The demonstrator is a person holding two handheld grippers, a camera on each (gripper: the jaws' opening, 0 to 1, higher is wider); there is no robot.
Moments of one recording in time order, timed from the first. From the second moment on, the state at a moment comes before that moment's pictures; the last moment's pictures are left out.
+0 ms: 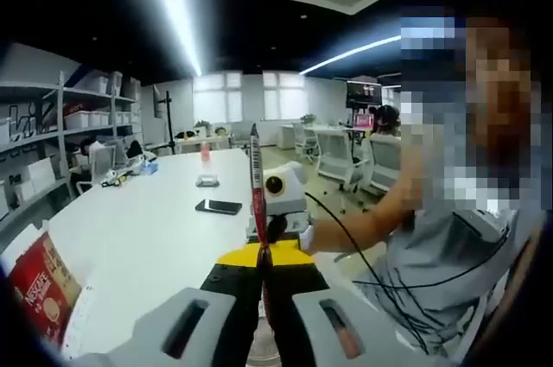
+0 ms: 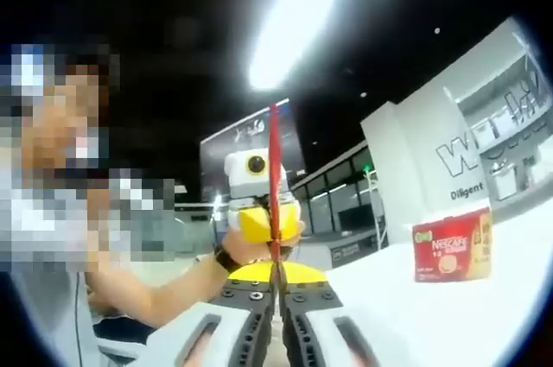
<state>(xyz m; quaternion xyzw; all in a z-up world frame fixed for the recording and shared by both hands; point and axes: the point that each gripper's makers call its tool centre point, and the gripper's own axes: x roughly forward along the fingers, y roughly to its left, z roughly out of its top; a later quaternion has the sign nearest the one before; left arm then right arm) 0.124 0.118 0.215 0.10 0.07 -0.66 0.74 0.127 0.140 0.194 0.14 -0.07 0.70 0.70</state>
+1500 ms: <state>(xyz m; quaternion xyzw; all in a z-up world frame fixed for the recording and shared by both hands) 0.122 0.116 0.217 0.10 0.07 -0.66 0.74 0.126 0.142 0.196 0.13 -0.06 0.71 0.69</state>
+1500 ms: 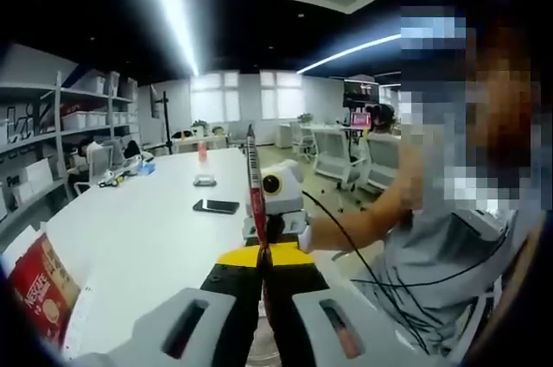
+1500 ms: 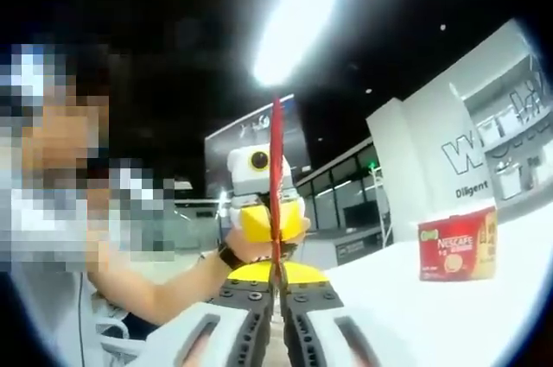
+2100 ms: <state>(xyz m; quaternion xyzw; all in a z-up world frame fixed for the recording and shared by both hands) 0.121 0.119 0.218 0.10 0.07 -0.66 0.74 0.125 0.141 0.196 0.12 -0.06 0.71 0.69</state>
